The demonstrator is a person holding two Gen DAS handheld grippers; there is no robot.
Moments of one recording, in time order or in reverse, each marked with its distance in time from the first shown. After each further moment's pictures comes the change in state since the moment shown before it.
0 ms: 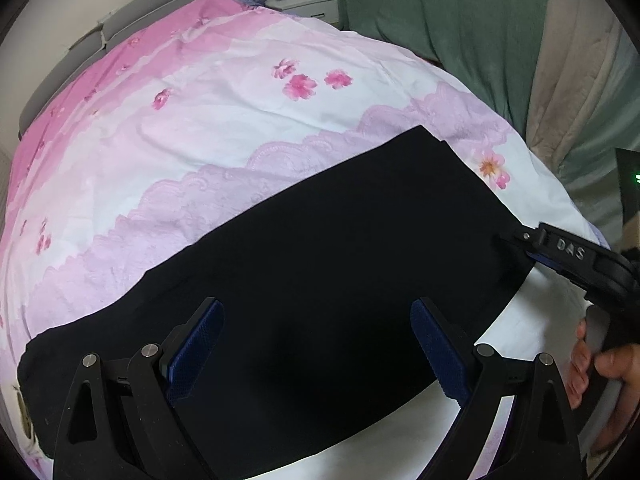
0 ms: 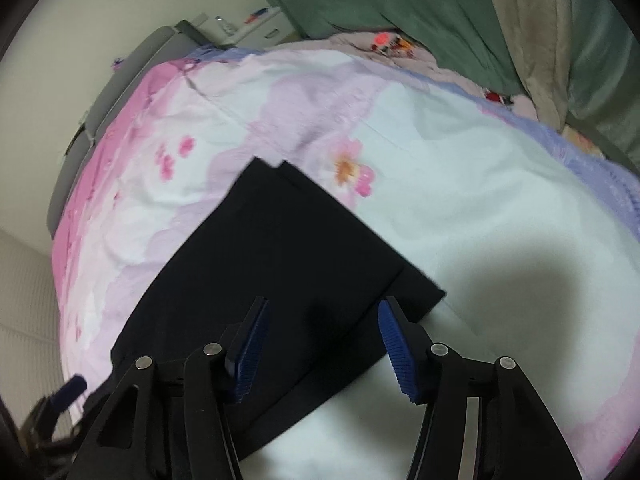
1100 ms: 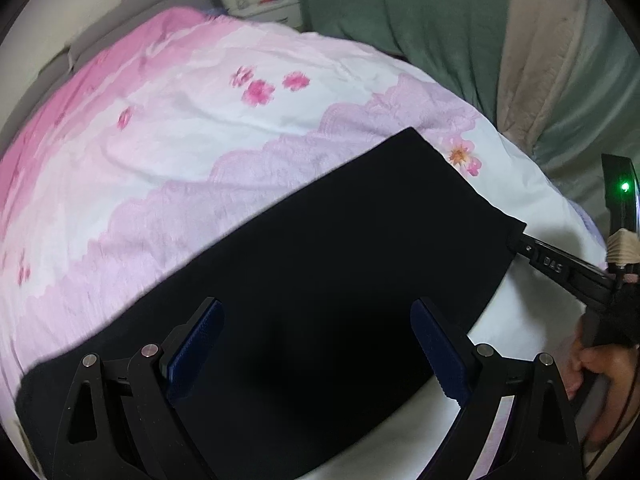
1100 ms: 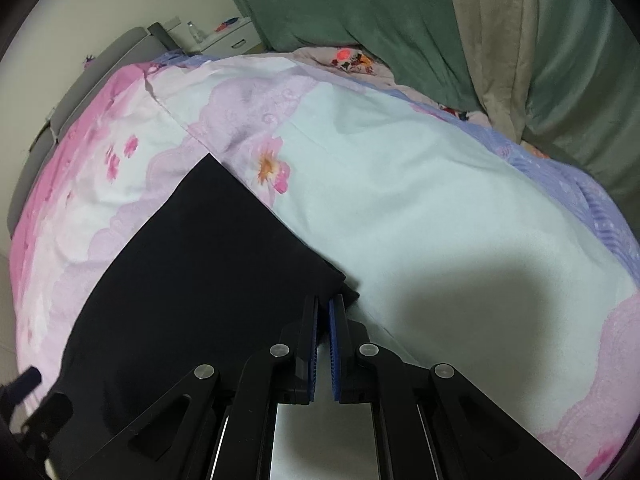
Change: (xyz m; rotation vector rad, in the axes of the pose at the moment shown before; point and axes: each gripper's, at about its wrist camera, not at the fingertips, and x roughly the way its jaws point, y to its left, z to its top) left arm 0.005 -0.013 0.004 0.127 -0.032 -0.075; right arm -0.006 -0.025 -0.015 -0.051 -0.071 -0.184
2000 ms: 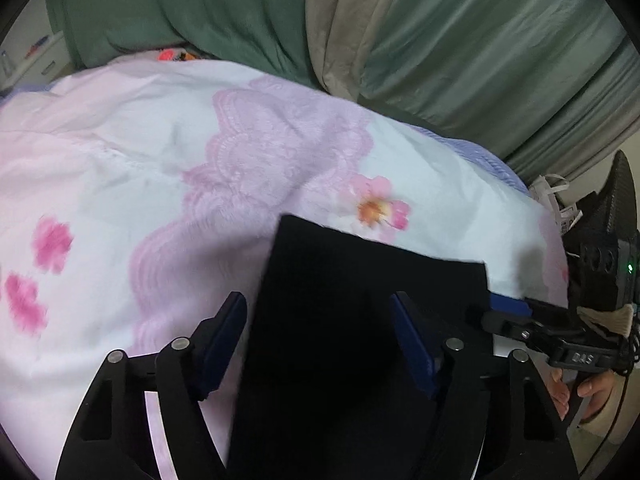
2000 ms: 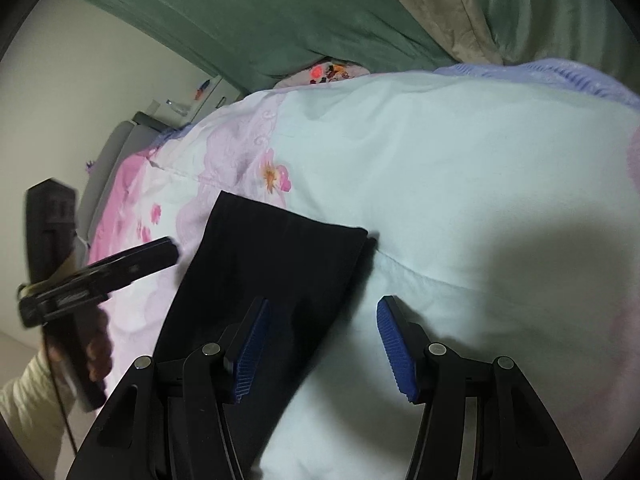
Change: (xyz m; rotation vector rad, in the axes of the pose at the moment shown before) left arm 0.136 -0.046 0.148 0.546 0.139 -0.587; right arm -0.002 -0.018 -0.038 0.382 -0.102 0.217
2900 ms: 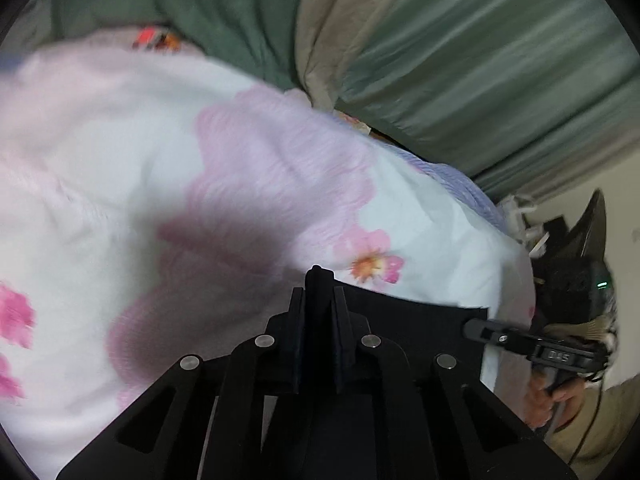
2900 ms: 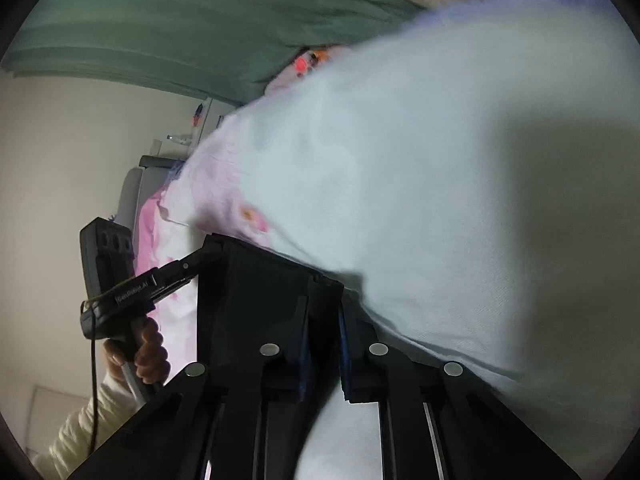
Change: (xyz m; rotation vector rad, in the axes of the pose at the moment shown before) left arm 0.005 -0.002 0.028 -0.044 0.015 -0.150; right arm 0.017 -0.030 0.029 0.211 0.034 0.147
